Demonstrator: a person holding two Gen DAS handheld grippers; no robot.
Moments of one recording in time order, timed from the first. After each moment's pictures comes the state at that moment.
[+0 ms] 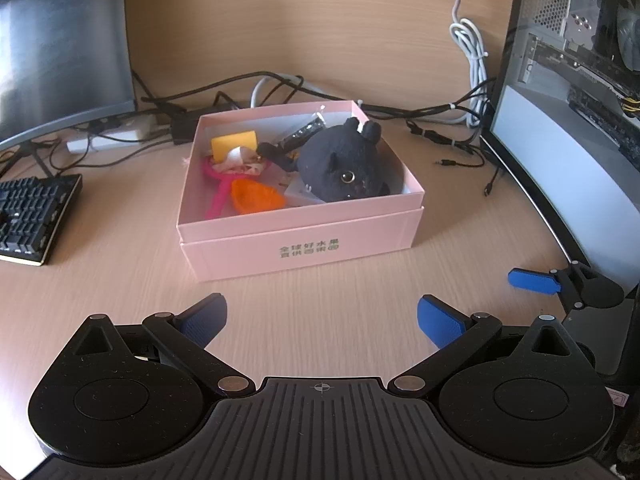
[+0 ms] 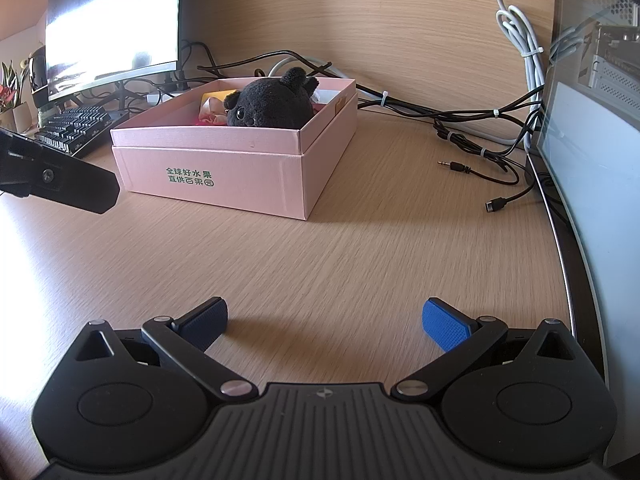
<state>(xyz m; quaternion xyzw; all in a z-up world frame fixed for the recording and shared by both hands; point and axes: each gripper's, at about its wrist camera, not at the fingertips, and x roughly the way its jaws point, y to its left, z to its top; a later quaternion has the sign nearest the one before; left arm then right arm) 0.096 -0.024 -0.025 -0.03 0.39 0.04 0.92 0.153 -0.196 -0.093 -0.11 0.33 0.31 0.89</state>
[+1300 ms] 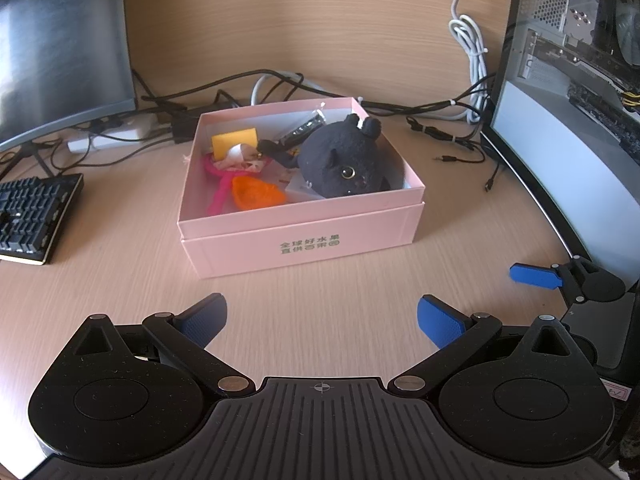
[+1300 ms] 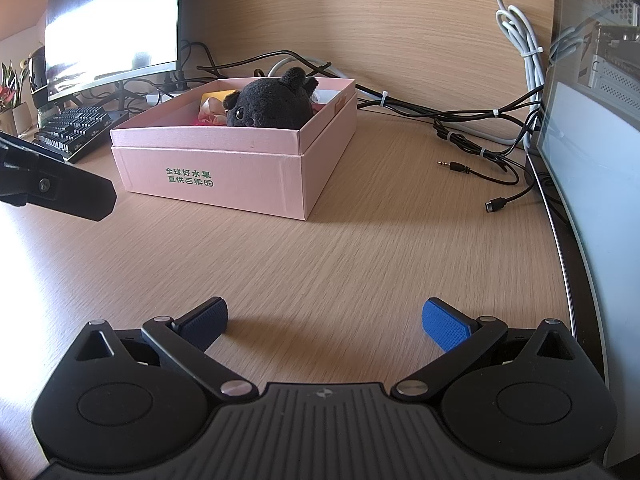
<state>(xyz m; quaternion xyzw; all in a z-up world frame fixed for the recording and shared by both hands) 0.093 -0.025 -0.027 -0.02 0.40 0.04 0.92 0.153 -0.196 -0.094 -0.11 0.33 0.31 0.89</state>
